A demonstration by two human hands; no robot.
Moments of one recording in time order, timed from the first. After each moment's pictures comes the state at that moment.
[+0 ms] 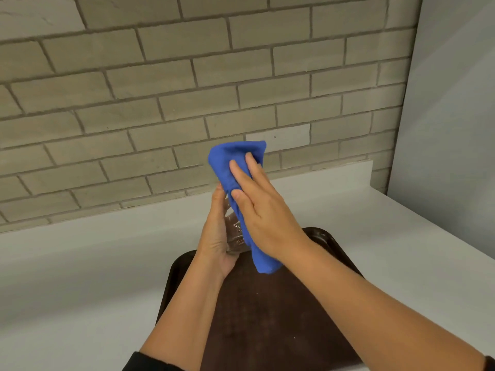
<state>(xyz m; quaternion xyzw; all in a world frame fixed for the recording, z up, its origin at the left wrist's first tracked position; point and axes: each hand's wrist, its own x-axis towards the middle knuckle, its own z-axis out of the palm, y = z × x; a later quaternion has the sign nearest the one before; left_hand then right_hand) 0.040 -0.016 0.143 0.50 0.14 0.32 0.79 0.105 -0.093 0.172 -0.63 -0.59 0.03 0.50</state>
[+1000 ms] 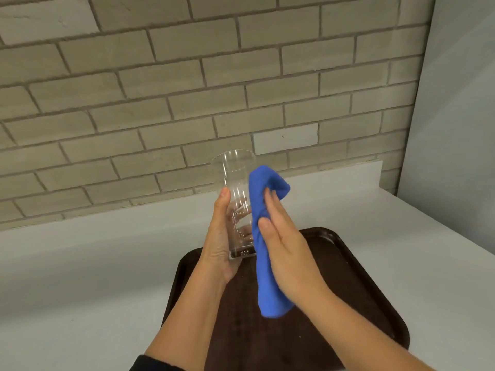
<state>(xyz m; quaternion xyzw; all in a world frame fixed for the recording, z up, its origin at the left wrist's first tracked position) 0.027 -0.022 0.139 0.52 0.18 0.32 0.77 0.089 -0.125 0.134 -0.56 -0.53 0.18 0.62</state>
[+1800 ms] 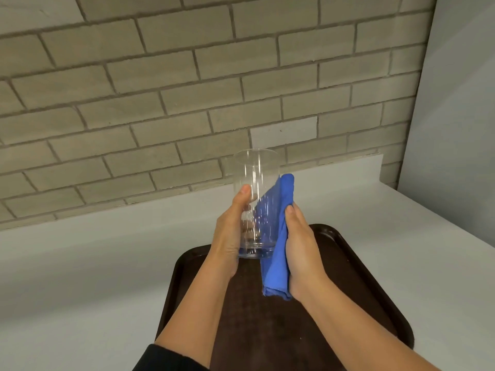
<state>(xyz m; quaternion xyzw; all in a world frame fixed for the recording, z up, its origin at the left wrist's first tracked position) 0.045 -0.025 0.141 0.62 0.29 0.34 0.65 0.109 -0.103 0.121 -0.47 -0.25 0.35 0.77</state>
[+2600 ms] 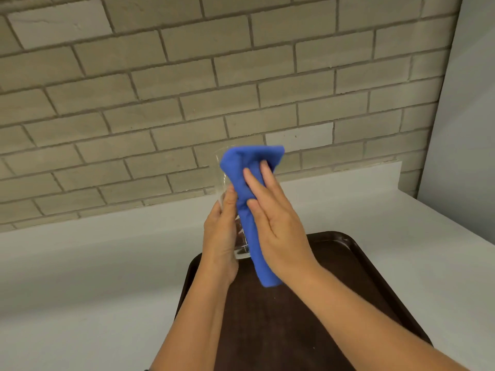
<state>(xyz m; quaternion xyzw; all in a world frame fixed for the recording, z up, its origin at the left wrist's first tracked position) 0.024 -0.024 0.157 0.56 0.27 0.44 0.64 0.085 -0.088 0.158 -0.53 -0.58 0.02 0.61</state>
